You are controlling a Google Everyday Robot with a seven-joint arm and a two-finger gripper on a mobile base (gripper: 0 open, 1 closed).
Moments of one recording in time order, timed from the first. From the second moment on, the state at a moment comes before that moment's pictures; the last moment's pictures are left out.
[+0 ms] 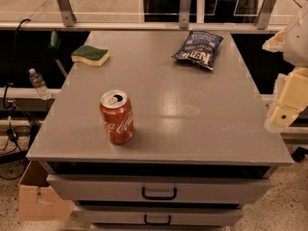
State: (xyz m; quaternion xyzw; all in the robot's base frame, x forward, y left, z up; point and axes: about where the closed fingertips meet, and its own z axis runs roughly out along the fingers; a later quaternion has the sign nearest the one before) arm 0.438 -0.217 0.977 -0.60 0.78 -0.03 0.16
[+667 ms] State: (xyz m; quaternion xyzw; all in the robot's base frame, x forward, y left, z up) arm 0.440 -0.187 0.965 -0.62 0.77 0.02 0.18
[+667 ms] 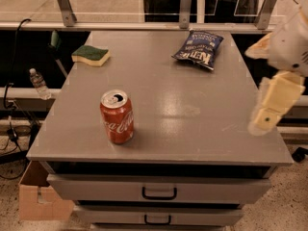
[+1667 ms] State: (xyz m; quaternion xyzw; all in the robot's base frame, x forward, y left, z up) arm 0.452 0.026 0.930 -0.69 0.61 0.27 0.28
